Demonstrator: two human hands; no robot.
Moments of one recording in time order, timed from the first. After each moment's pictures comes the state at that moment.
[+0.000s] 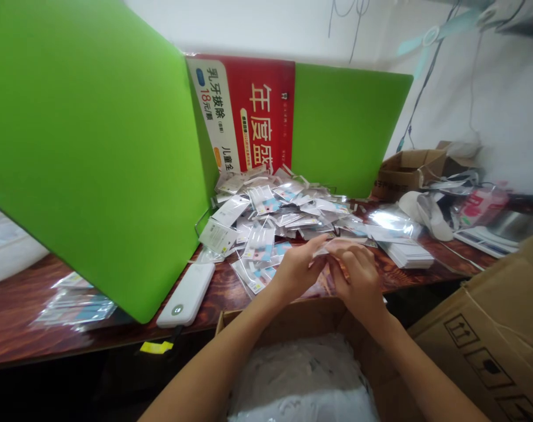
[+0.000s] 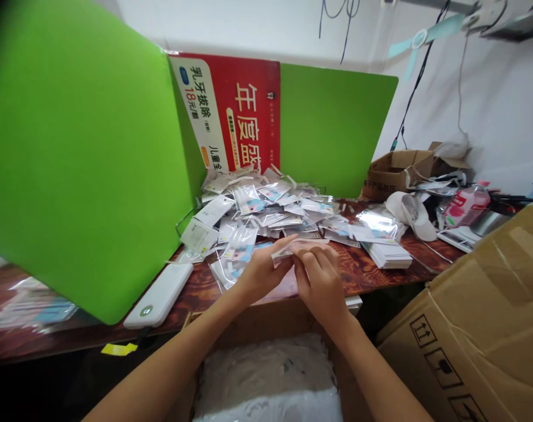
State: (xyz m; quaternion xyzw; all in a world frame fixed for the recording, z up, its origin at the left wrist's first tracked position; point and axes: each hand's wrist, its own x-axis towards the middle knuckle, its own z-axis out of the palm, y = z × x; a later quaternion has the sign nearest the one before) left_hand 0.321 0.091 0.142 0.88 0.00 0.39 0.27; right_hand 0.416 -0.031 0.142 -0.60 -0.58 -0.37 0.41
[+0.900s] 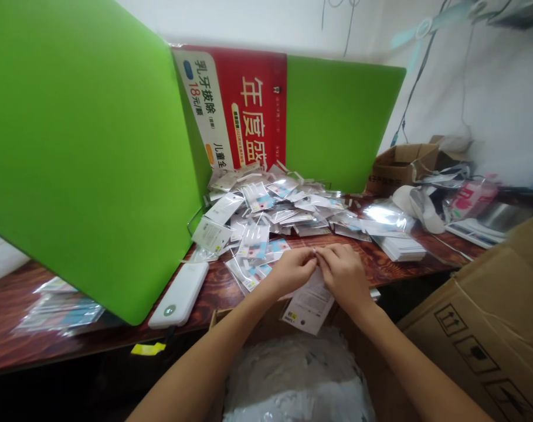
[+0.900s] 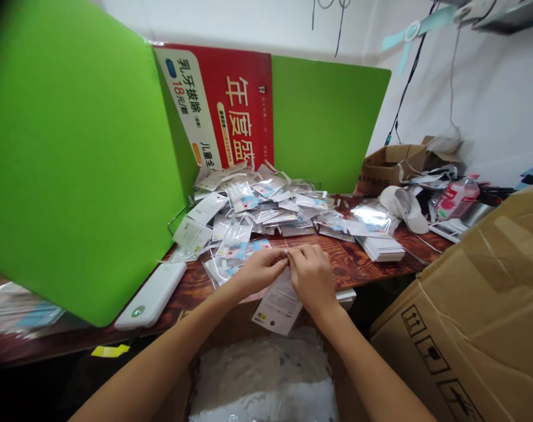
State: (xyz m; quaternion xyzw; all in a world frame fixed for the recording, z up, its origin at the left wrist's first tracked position) left_hand 0.328 0.093 0.143 0.90 0.10 0.19 0.37; right_hand 0.425 -0.024 0.121 -0.73 -0.55 -0.29 0.29
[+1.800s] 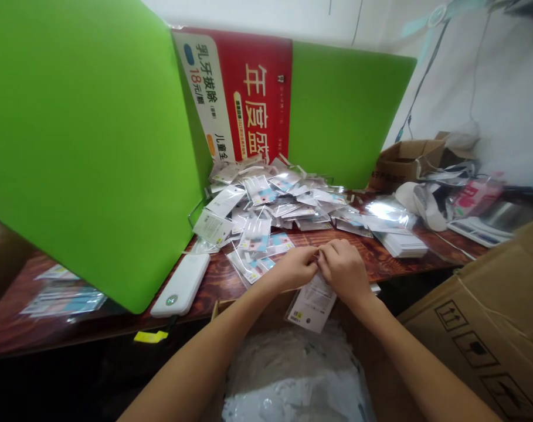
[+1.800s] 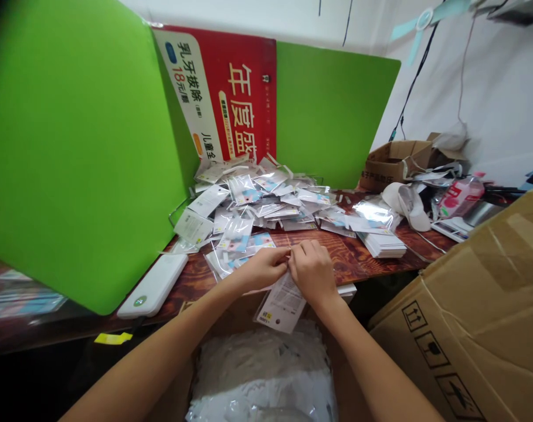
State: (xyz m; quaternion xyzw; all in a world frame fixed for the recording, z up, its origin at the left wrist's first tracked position) left_hand 0.326 0.092 0.138 0.93 0.08 0.15 0.33; right_hand 0.427 -0.021 0.120 -0.73 -0.57 -0.33 0.20
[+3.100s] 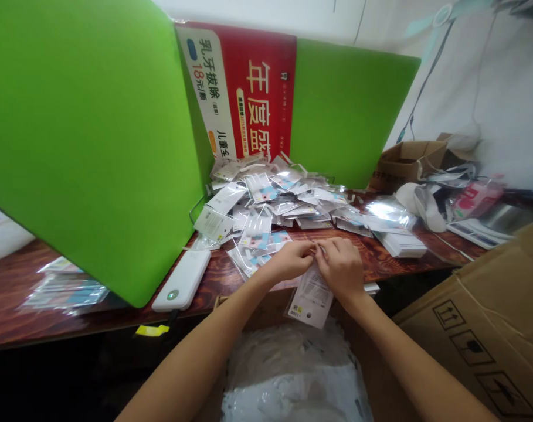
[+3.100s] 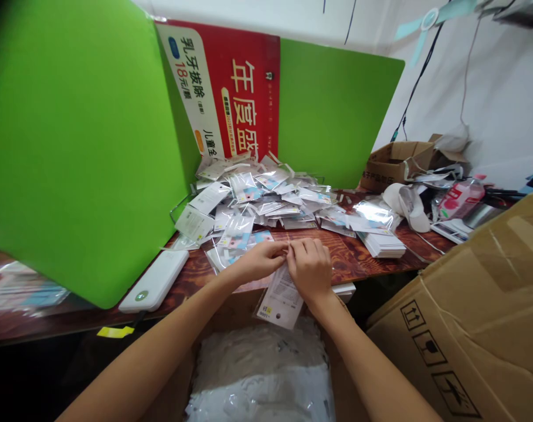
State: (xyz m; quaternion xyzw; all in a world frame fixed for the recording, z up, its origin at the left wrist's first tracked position) left_hand 0.329 0.107 0.133 0.91 0.08 0.15 0.38; right_hand 0.419 -0.014 0.114 -0.74 -0.52 -0.35 0.24
